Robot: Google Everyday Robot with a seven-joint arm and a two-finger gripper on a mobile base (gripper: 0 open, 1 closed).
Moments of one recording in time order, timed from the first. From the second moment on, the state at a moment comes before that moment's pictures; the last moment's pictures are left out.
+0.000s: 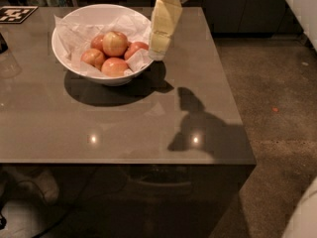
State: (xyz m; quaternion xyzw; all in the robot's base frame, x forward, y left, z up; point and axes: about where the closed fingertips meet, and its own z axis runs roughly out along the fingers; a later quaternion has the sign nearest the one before) arm 0.576 -0.017 1.018 -0.65 0.74 0.02 0.17
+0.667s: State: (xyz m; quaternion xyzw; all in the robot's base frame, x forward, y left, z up) arm 0.597 0.002 1.019 -0.65 0.73 0.03 0.21
